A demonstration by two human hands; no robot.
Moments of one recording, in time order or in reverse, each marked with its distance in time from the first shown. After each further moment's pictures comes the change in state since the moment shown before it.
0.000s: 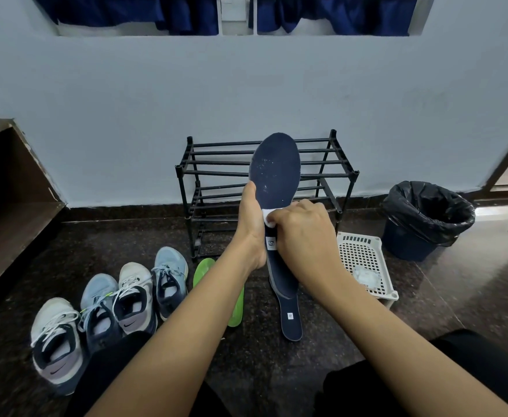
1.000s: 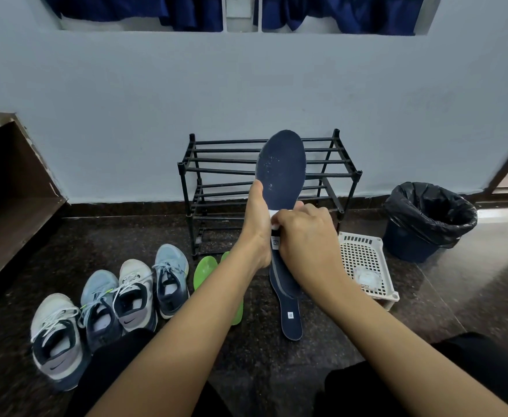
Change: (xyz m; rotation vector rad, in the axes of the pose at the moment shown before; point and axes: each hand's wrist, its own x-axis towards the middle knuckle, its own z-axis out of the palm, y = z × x) left_hand 0.009 -0.006 -0.004 0.070 0.061 0.024; right_hand -0.007 -0.002 0.002 -0.020 0.038 0.002
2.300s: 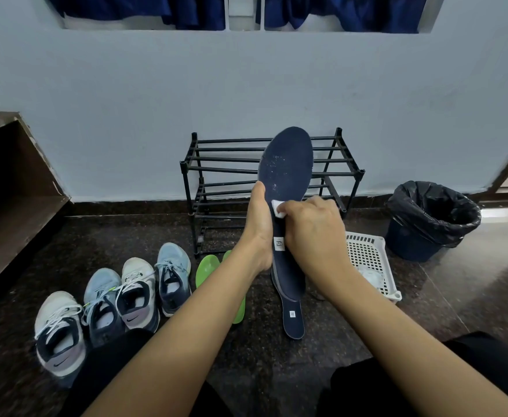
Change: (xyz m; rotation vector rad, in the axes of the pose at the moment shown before) left_hand -0.004 -0.002 -0.003 -0.047 -0.040 -0.068; right_hand 0.007 0.006 0.000 0.041 0.049 0.038
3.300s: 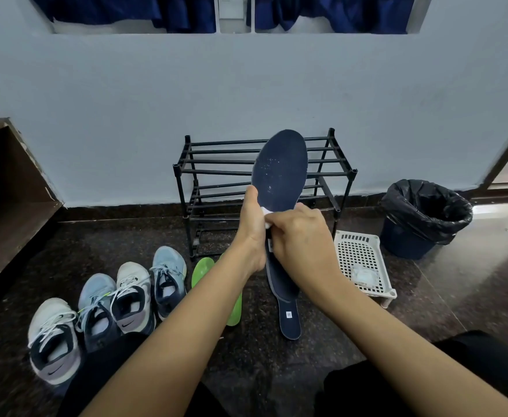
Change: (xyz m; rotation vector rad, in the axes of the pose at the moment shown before) left_hand 0.001 0.000 0.003 0.056 0.056 0.015; right_hand -0.008 -0.008 -0.005 0.127 -0.100 -0.007
